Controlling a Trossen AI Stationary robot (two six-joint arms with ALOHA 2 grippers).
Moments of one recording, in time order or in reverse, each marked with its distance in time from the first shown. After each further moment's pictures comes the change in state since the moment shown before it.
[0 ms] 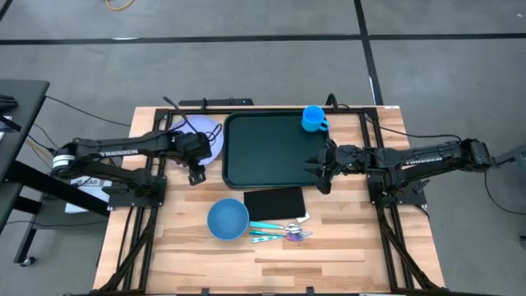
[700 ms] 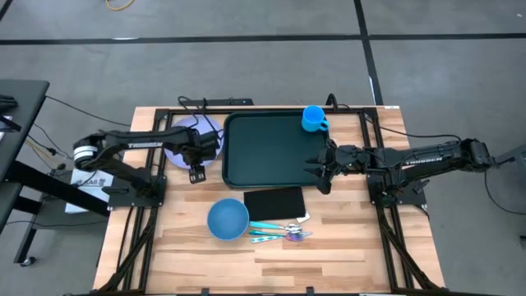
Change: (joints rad) left arm 0.117 0.258 -0.003 -0.042 0.032 0.164; right arm 0.000 0.000 0.000 -0.003 -0.002 0.017
